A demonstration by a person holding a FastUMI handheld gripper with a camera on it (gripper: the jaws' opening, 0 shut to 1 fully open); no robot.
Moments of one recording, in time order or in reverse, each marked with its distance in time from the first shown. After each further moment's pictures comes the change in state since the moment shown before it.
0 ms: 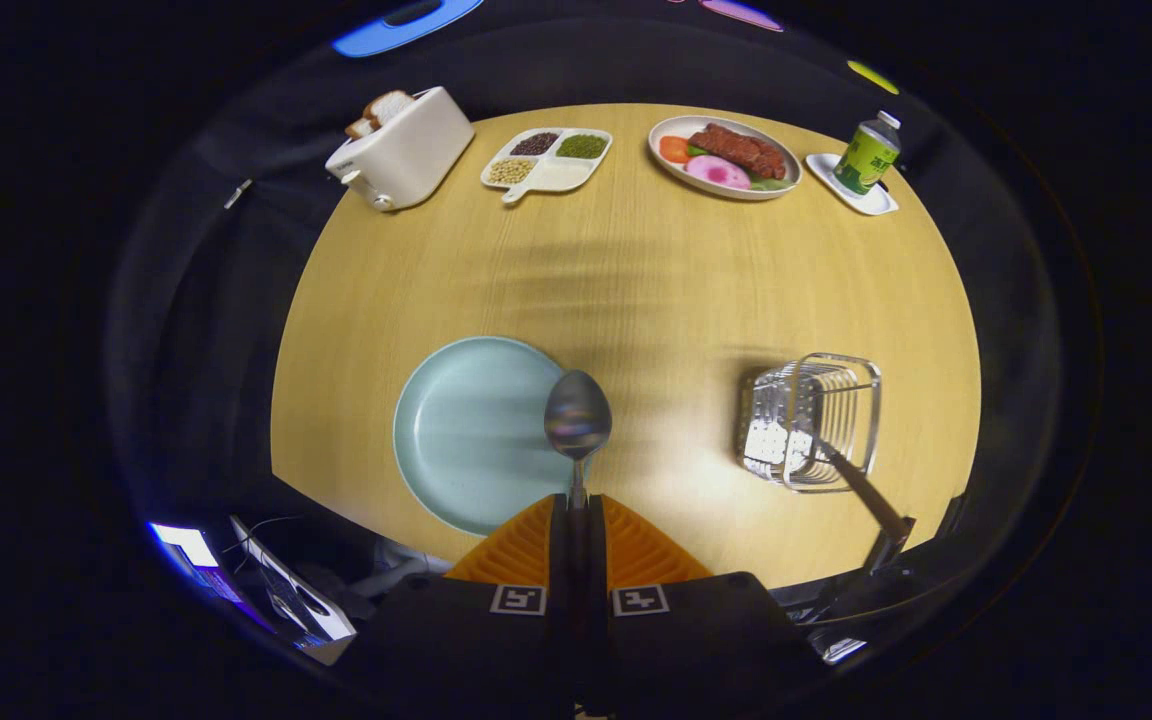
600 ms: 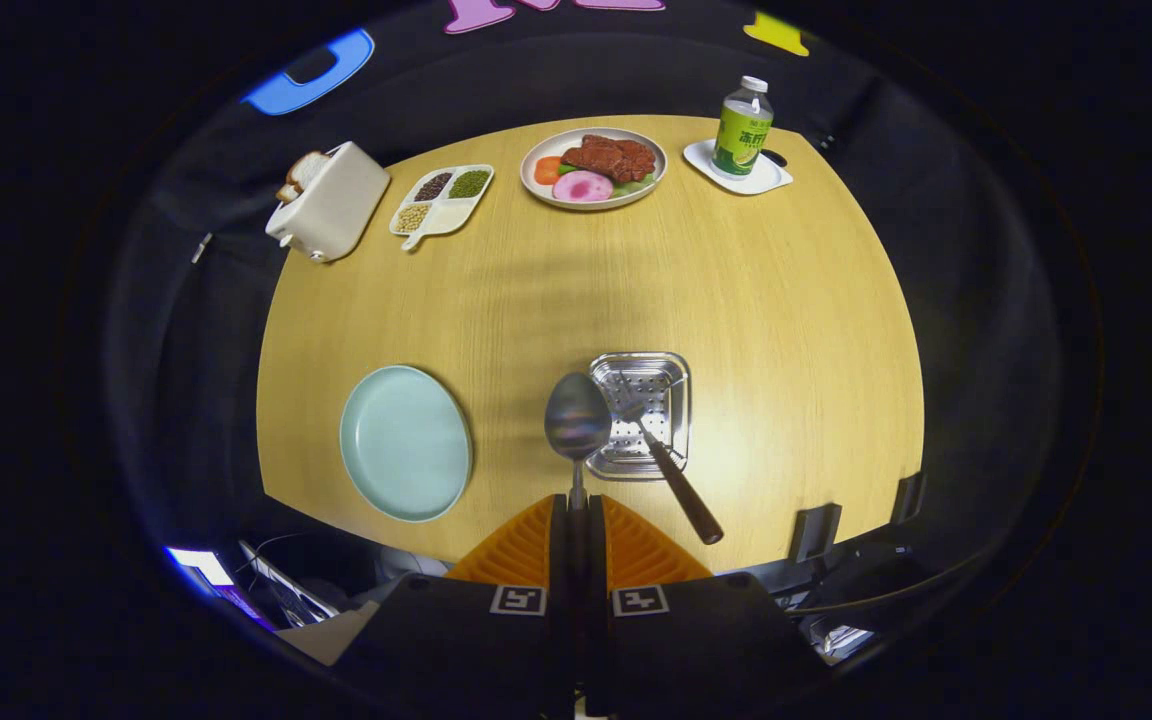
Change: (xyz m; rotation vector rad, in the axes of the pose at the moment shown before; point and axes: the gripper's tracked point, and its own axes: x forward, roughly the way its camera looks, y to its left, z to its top) arm -0.047 -0.115 0.003 0.105 -0.001 -0.056
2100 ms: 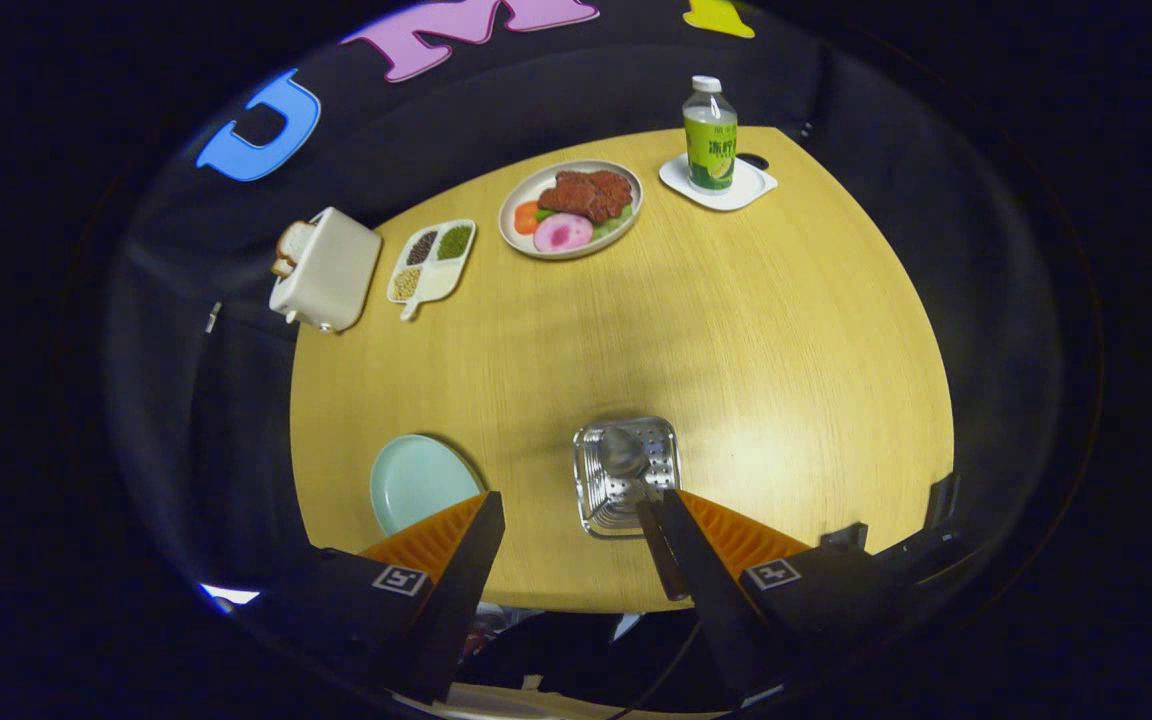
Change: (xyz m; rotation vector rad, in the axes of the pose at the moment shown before) arm -0.007 0.004 0.061 0.129 -0.151 0.124
